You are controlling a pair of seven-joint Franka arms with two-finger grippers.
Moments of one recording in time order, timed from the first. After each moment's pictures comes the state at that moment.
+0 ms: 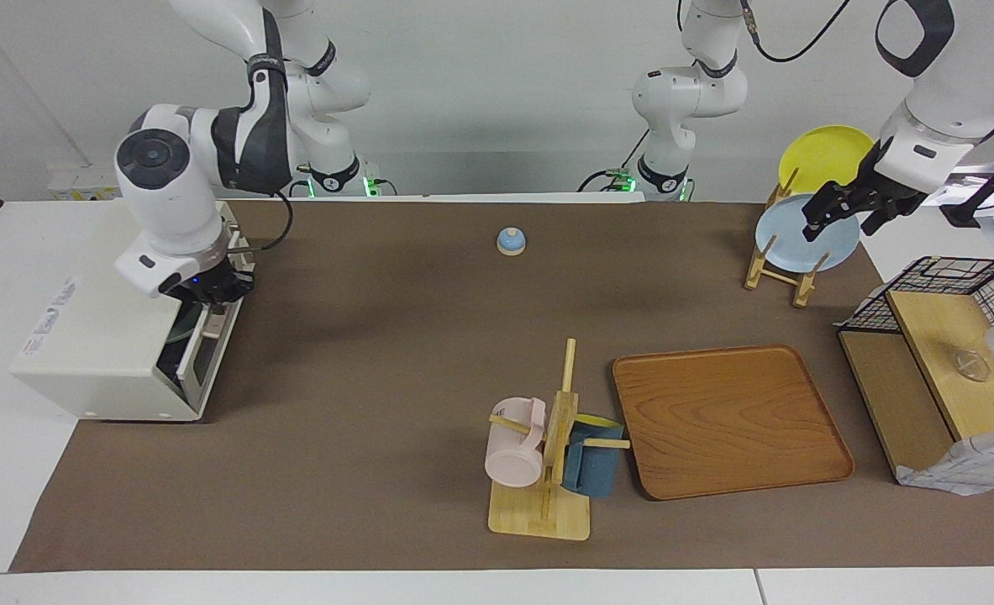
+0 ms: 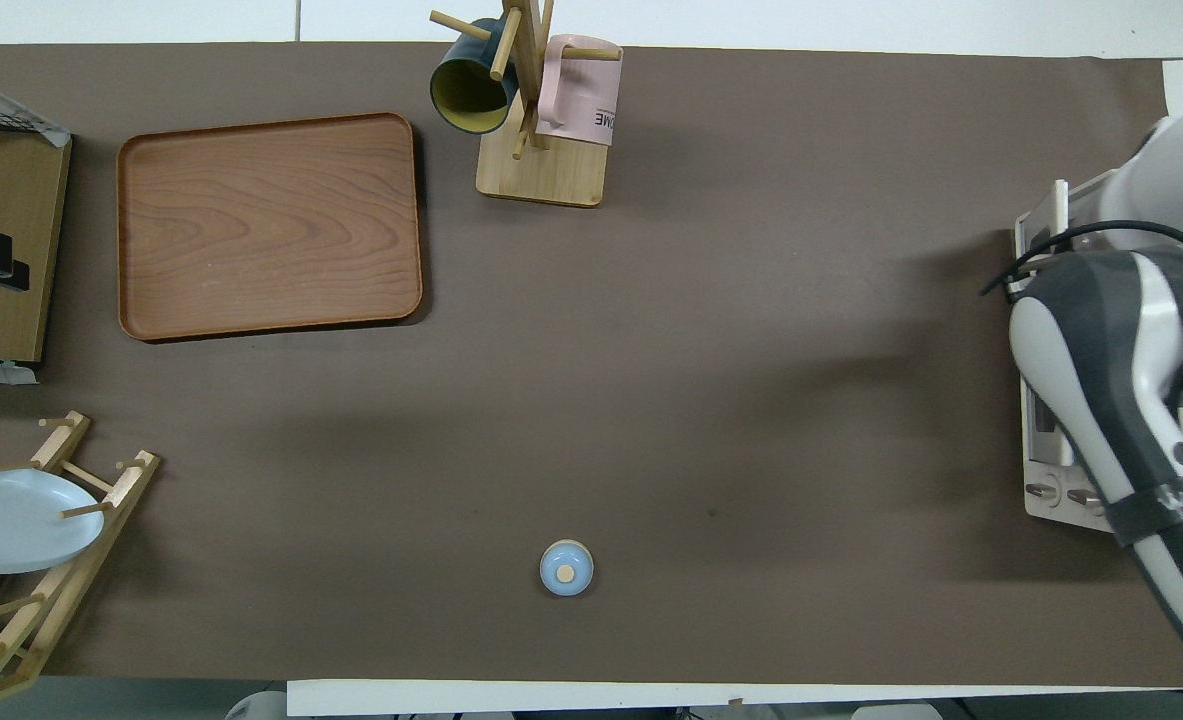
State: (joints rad) left arm -0.05 -0.02 0.02 -1.59 0.00 1.53 -0.03; right arm 0.23 0.12 -0.20 -1.90 -0.17 1.95 -0.08
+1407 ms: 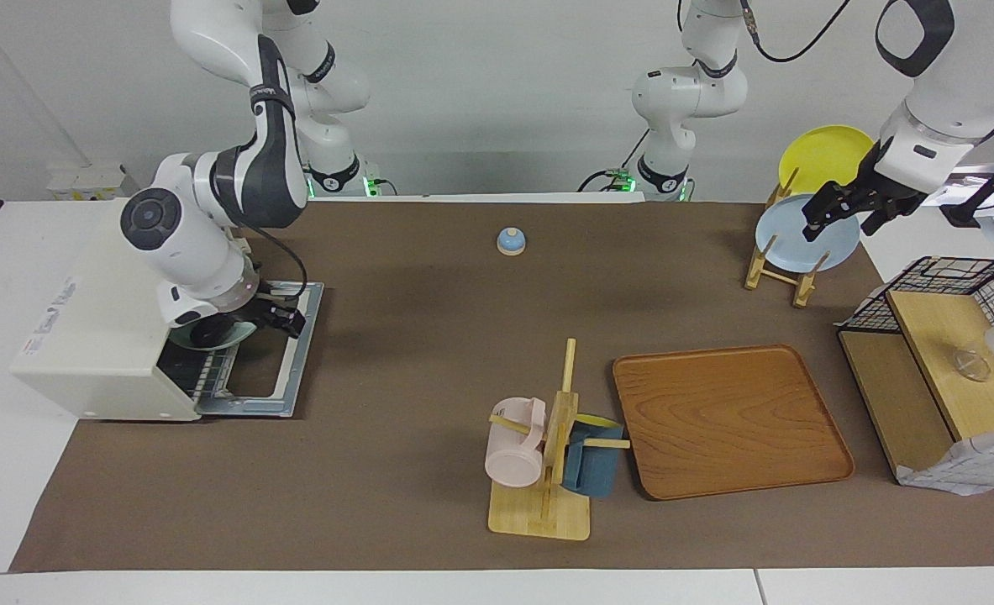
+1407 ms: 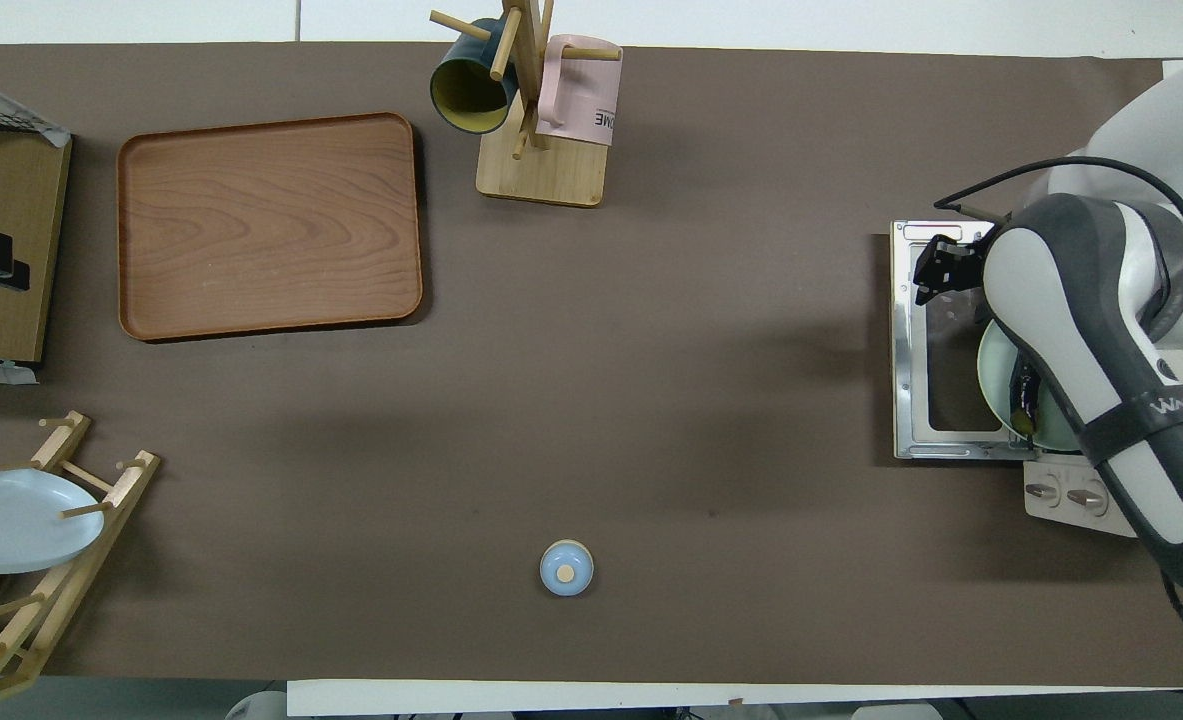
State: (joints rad) left arm -0.05 -0.02 0.02 -1.59 0.00 1.53 -0.03; right arm 0.08 0.21 -0.10 -1.86 0.05 1.85 0.31
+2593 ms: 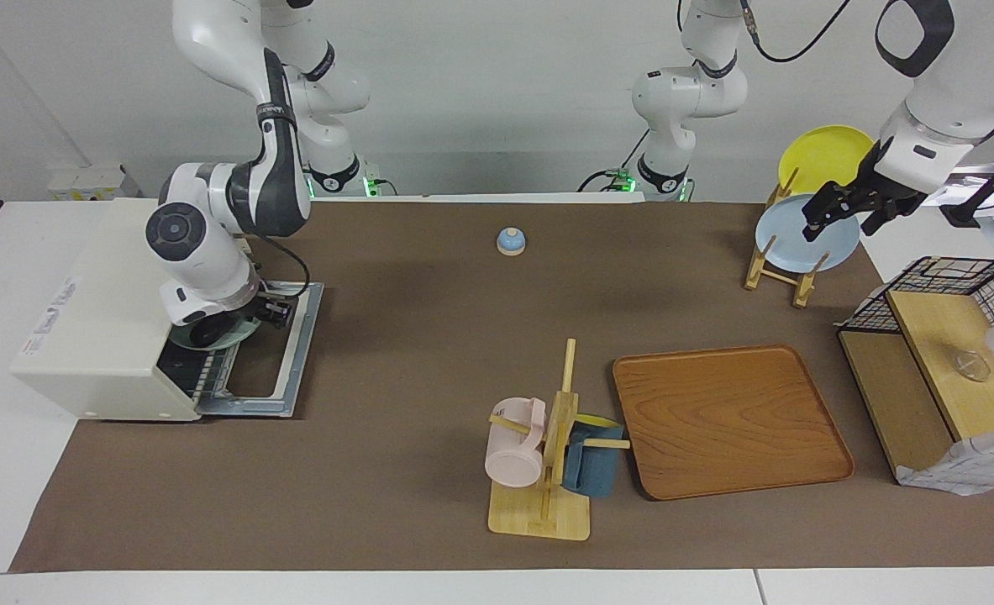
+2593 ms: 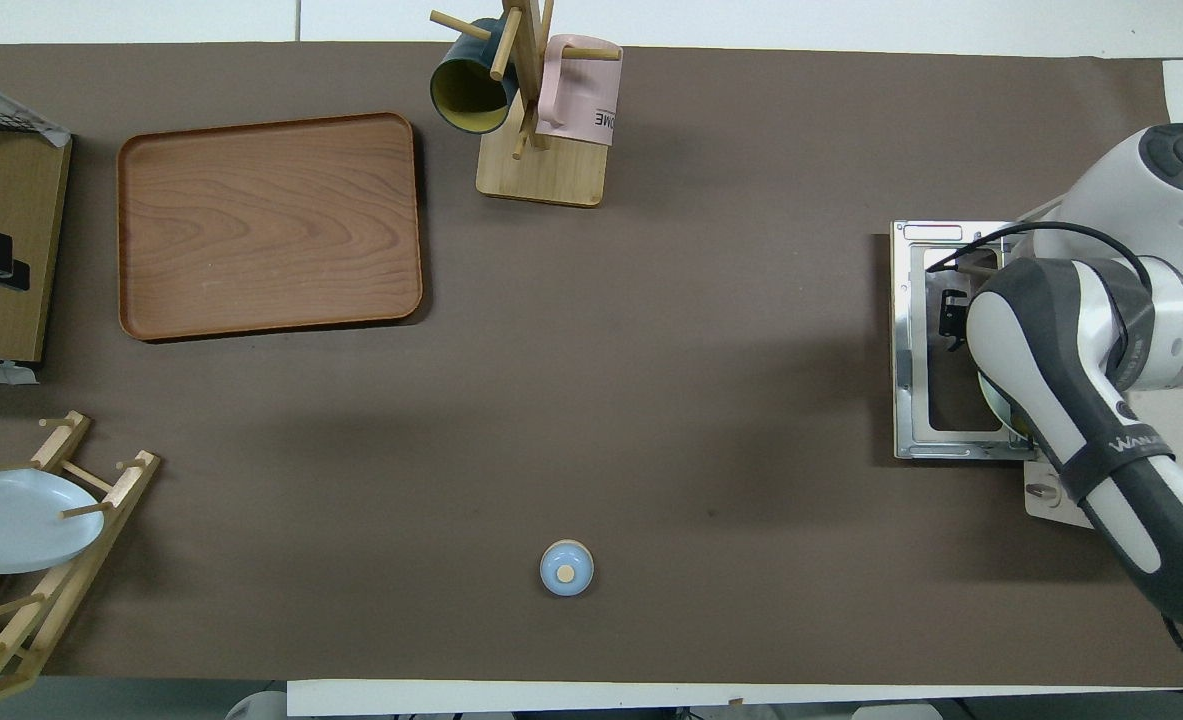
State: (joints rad) left arm -0.05 -0.02 0.02 -1.59 0.00 1.53 -0.03; right arm 0.07 0.16 -0.10 -1.99 -0.10 1.89 0.24
